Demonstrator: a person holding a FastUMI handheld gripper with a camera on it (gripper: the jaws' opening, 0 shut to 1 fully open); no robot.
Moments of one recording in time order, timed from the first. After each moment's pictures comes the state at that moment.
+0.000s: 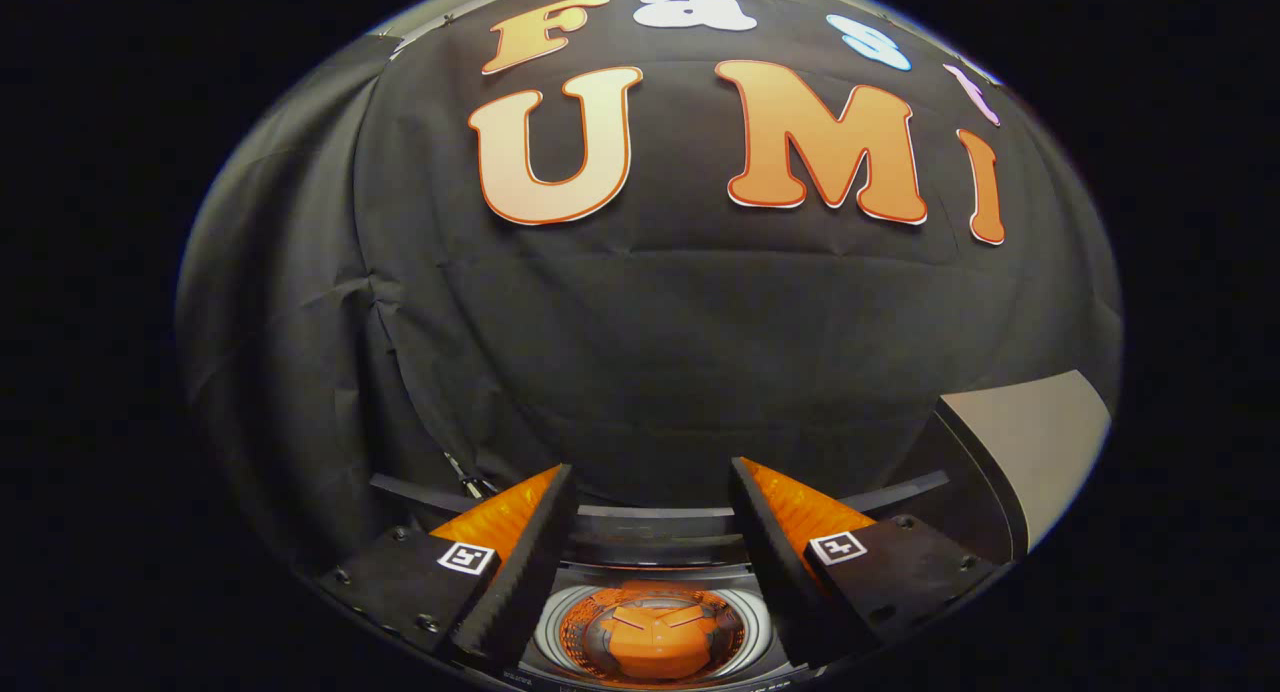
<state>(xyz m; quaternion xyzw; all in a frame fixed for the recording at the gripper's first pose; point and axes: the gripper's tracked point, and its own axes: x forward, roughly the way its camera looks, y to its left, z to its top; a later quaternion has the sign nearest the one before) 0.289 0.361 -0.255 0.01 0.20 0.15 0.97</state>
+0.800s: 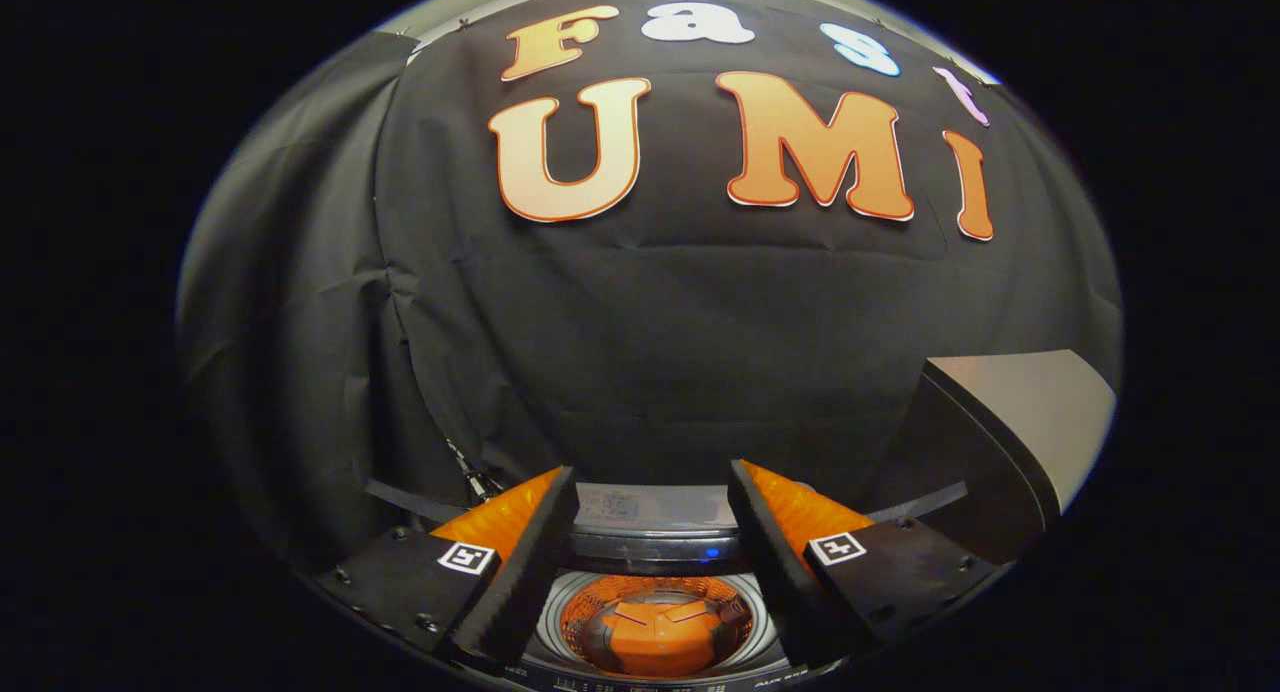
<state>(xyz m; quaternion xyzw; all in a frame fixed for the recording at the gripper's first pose) 0.248 0.358 -0.280 0.01 0.17 0.16 0.97</state>
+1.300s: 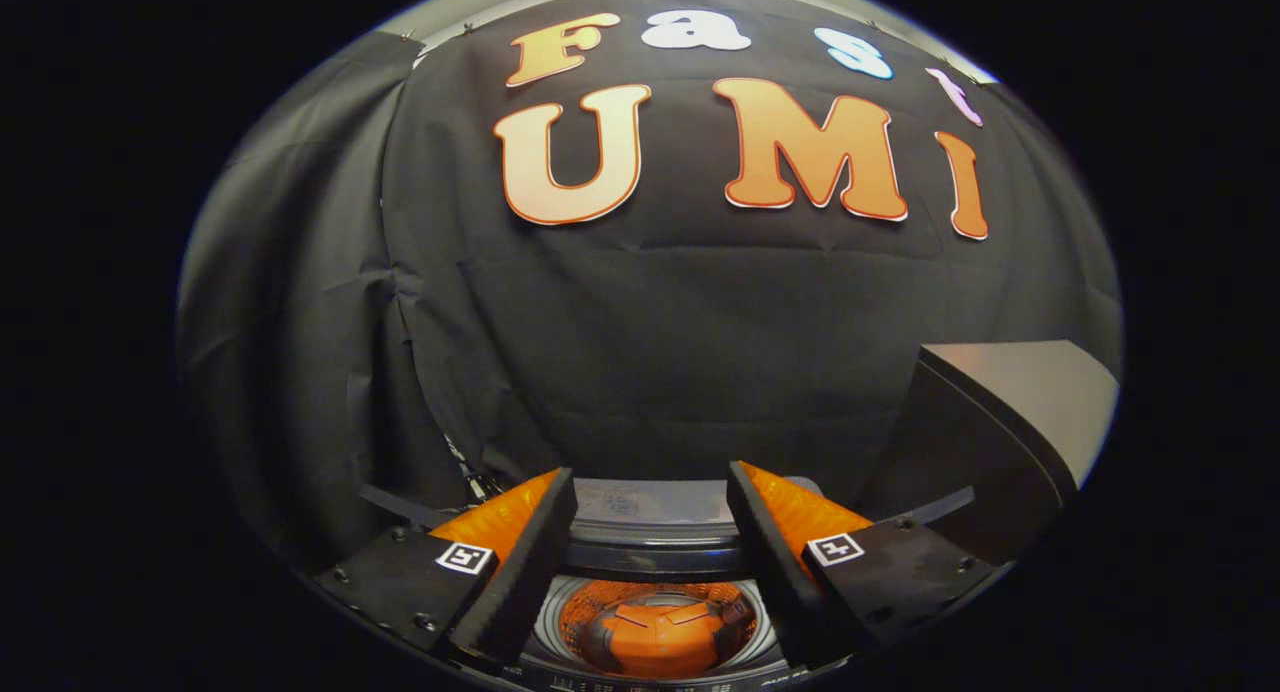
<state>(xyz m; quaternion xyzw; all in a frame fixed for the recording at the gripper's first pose) 0.237 0.357 -0.295 0.01 0.16 0.15 0.98</state>
